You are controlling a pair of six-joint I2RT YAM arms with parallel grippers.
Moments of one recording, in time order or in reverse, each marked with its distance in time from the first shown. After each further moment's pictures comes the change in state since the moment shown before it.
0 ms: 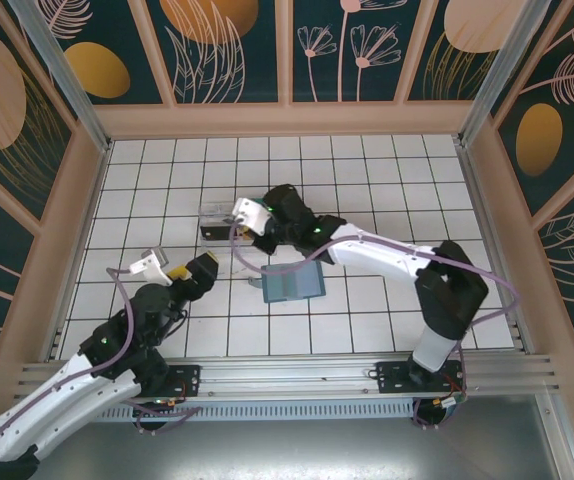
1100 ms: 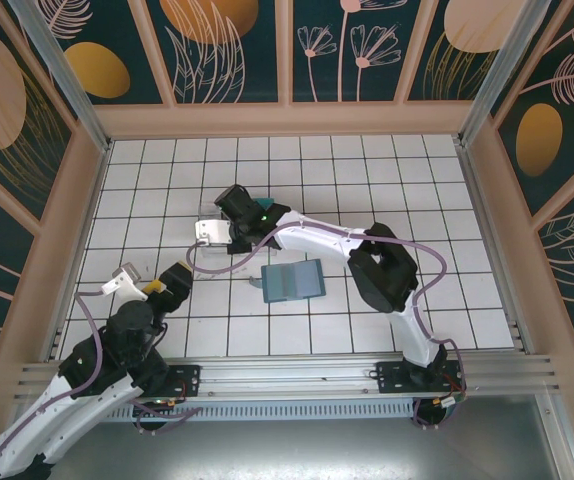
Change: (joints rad) left arm 0.000 -0.234 0.008 -0.288 -0.142 -0.090; right arm 0.045 0.397 0.433 -0.272 0.068 -0.389
